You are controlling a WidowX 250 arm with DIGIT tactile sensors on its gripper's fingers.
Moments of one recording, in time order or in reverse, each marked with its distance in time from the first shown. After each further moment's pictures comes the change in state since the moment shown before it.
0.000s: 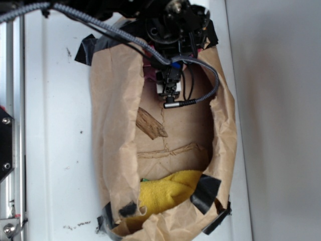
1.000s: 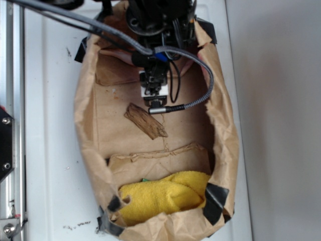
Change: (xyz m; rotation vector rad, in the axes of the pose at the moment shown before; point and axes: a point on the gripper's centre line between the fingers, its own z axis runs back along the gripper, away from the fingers) arm -0.017 -0.016 0.043 -0.092 -0.013 -0.033
